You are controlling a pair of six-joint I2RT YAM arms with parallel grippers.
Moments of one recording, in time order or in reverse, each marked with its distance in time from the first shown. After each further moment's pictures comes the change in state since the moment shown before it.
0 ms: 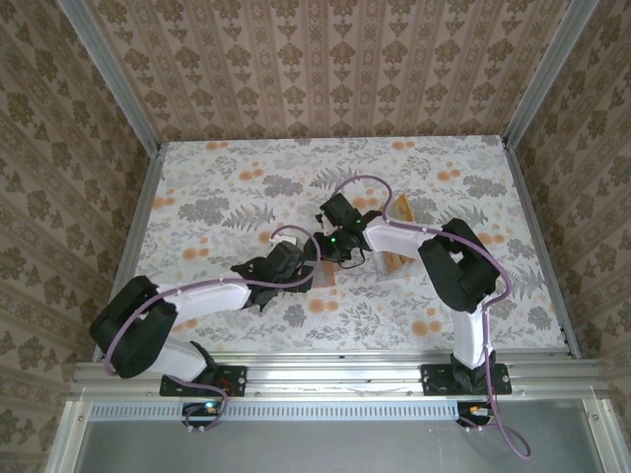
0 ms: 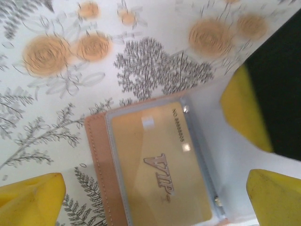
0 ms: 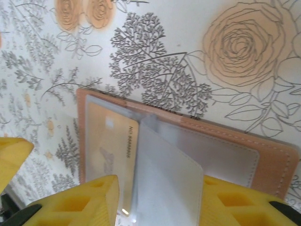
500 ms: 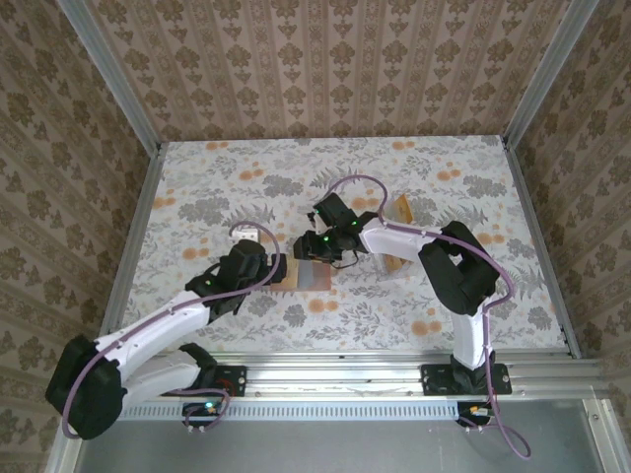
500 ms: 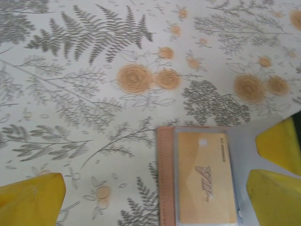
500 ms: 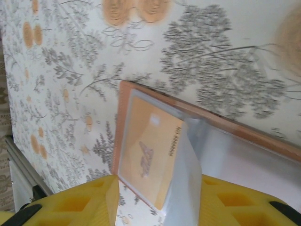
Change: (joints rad) left arm 0.154 -0.333 -0.100 -0.104 -0.009 -0.021; right arm 0.051 0.006 0.039 0.037 -0.039 0.069
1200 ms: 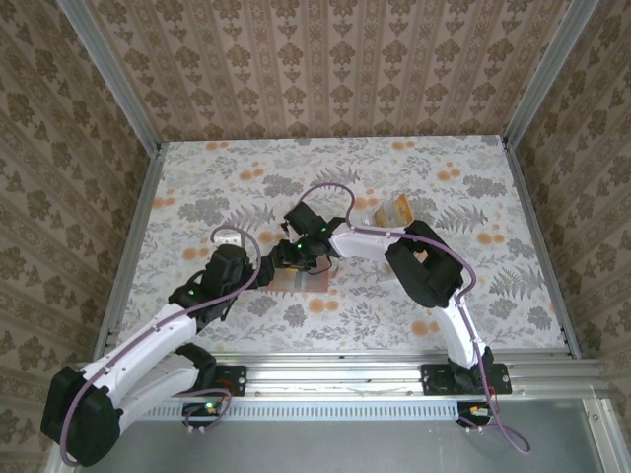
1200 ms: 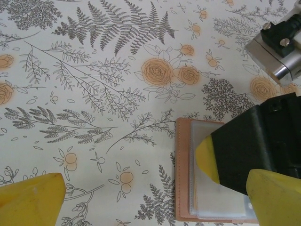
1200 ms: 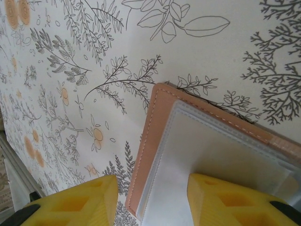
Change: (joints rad) left arm 0.091 -0.134 -0.058 -0.054 0.074 -0.001; right arm 0.087 0.205 0.196 -0.016 -0.005 0.056
